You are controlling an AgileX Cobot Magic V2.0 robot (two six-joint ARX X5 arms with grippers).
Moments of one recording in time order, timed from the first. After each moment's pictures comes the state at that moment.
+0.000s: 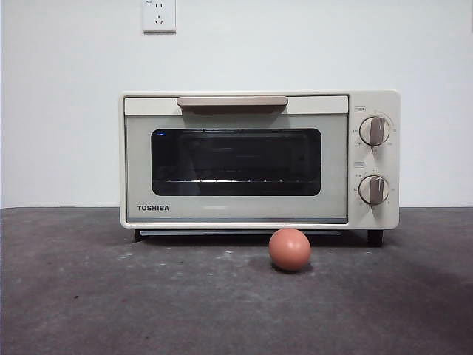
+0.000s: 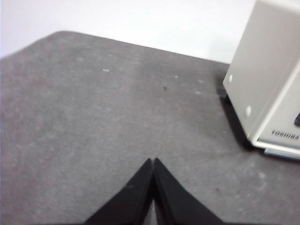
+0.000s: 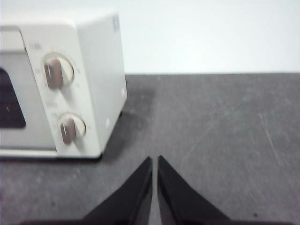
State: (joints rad) left arm 0.07 0.01 0.03 -0.18 0.05 -0.21; right arm -0.04 0.00 0.02 -0.05 -0.11 0.07
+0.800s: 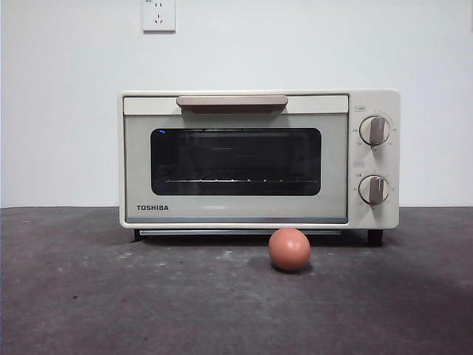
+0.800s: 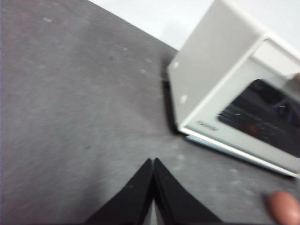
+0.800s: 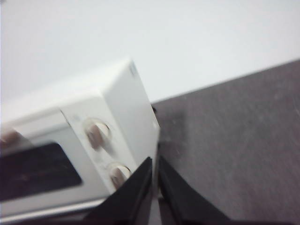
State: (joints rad) left arm 0.07 0.04 0.14 -0.30 0.30 -0.46; right arm -0.04 0.01 0.15 -0.10 -0.16 0.38
